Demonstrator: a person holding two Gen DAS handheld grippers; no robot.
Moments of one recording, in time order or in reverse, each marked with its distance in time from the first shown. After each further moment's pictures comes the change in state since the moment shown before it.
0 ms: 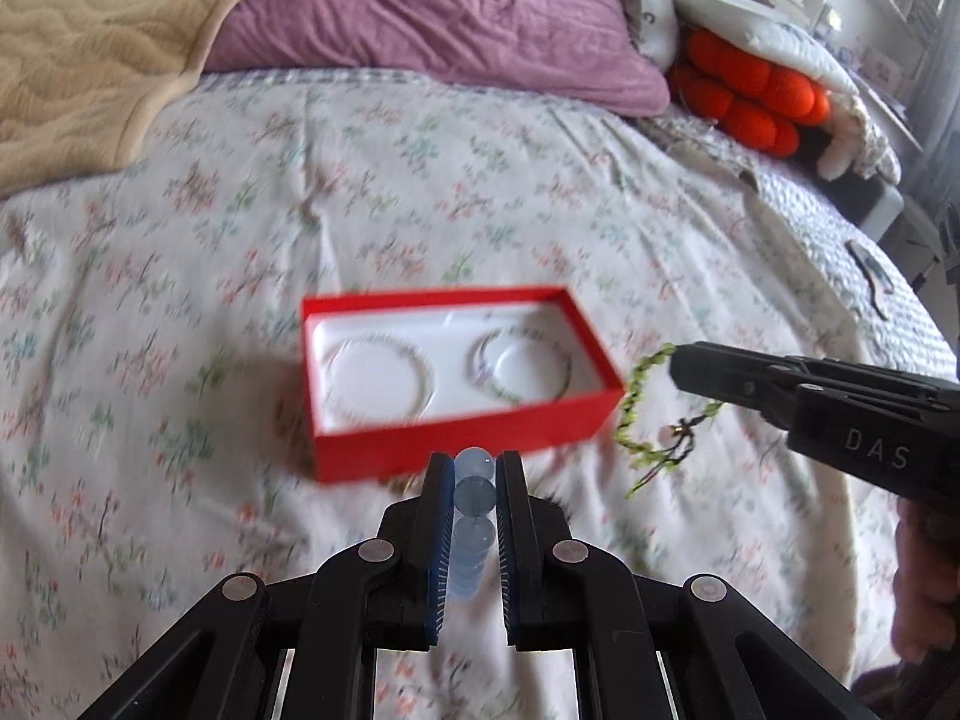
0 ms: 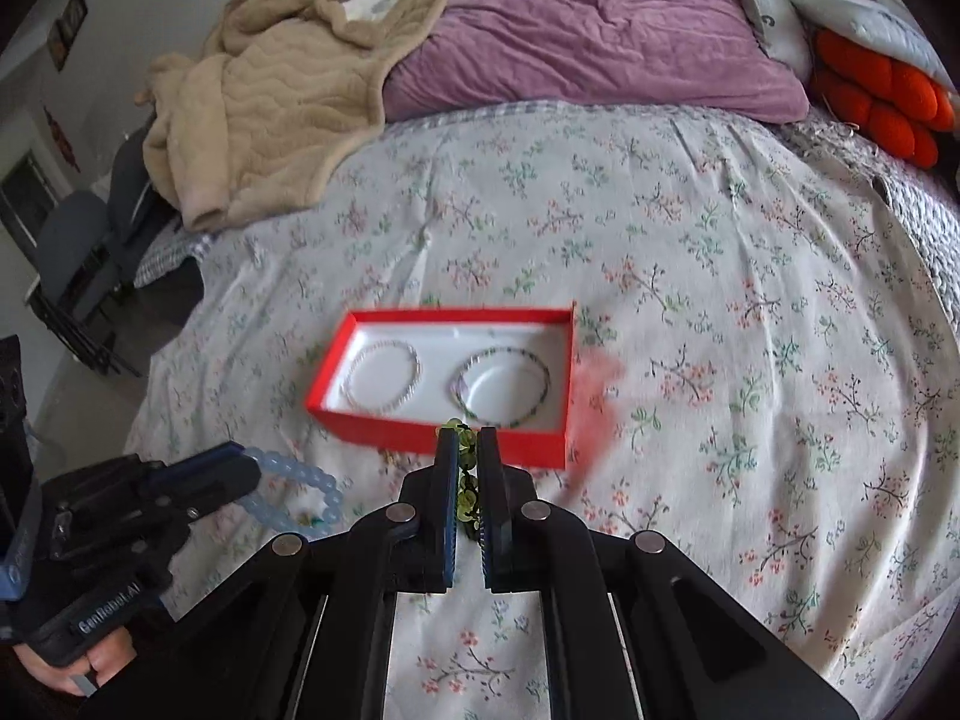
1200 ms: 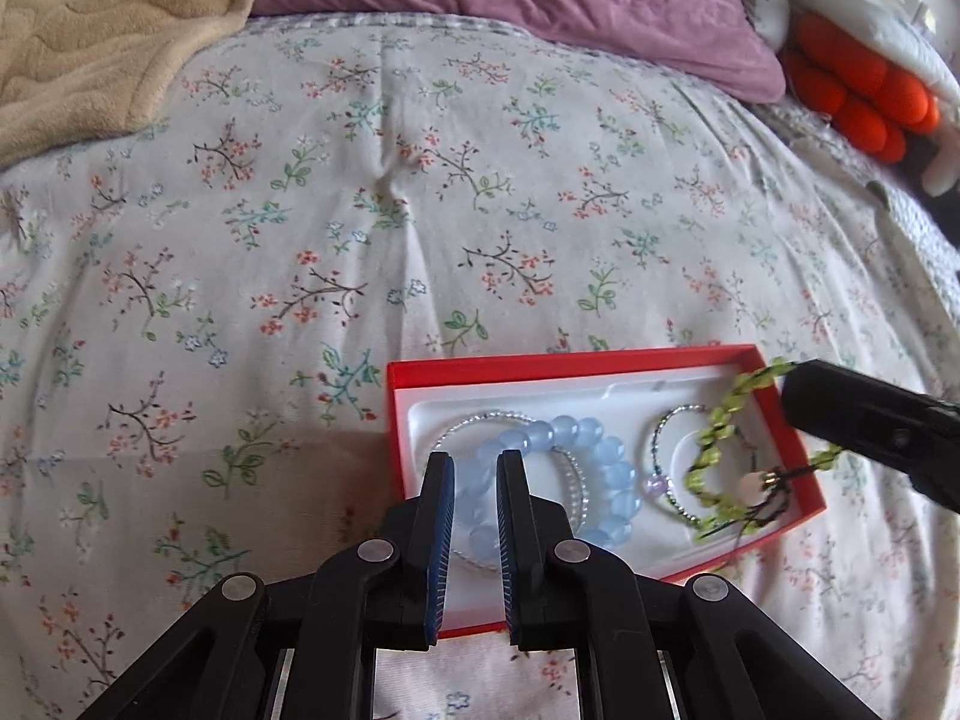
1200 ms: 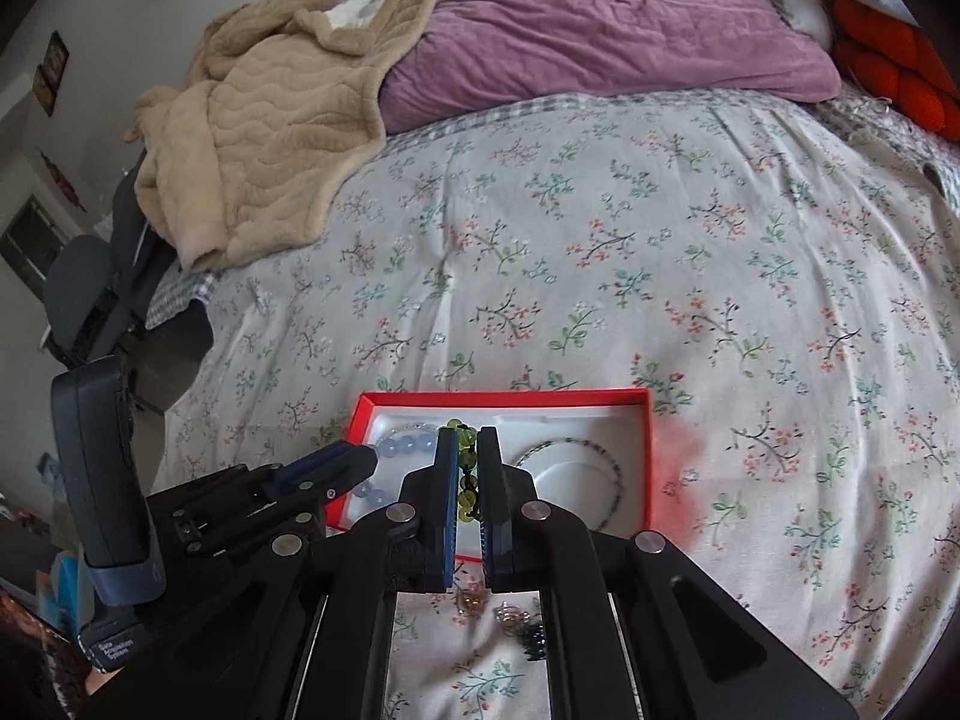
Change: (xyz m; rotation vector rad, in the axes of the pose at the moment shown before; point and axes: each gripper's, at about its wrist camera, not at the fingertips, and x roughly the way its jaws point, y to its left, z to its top) left arm 0.092 0.054 0.040 -0.068 0.075 0.129; right arm 0.070 0.006 0.050 0.063 0.020 0.080
